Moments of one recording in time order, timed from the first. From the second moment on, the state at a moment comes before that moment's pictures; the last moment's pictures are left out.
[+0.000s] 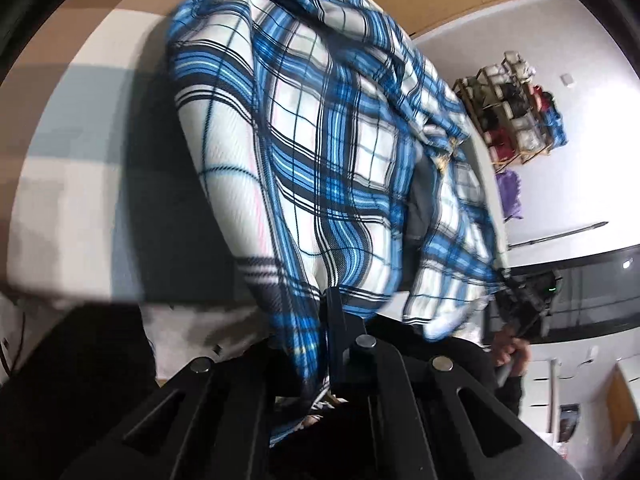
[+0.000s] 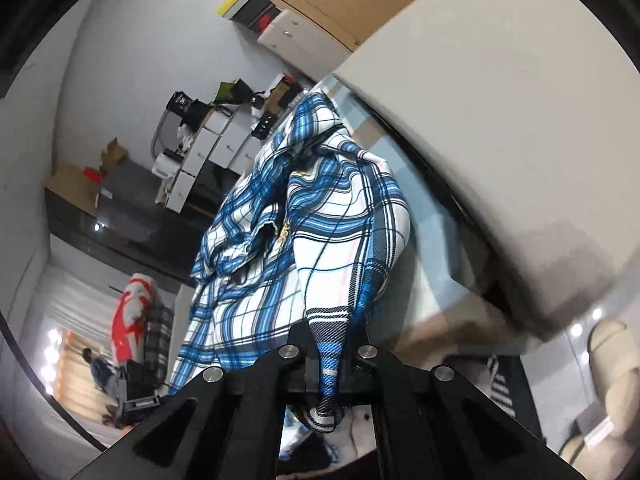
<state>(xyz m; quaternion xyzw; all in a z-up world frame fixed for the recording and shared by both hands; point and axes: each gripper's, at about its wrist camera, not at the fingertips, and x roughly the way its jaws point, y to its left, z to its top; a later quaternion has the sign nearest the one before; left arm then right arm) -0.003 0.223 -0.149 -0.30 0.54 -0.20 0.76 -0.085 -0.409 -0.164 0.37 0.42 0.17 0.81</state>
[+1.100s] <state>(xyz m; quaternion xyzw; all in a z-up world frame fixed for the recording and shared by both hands) 0.283 0.296 -0.105 -0.50 0.54 -0.12 0.67 0.282 -0.376 -0.105 0.43 0.51 0.08 0.74</state>
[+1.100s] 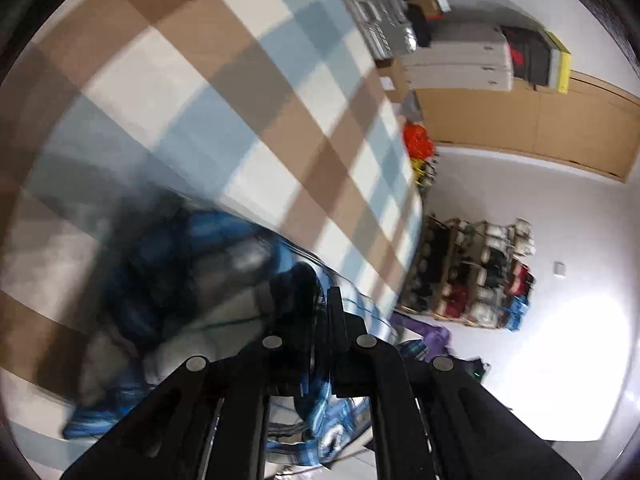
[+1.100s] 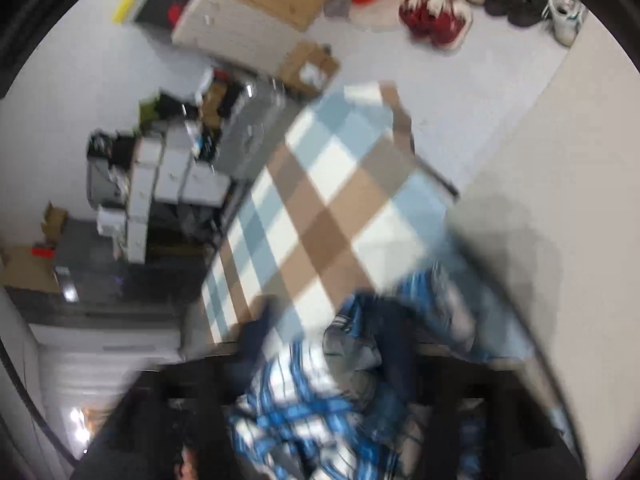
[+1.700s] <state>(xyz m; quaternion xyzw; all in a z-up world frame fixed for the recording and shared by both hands) 0.174 0.144 -0.047 -0.14 0.58 -0.21 0.78 0.073 -0.329 -0.097 0.17 0.50 0.29 0.80</state>
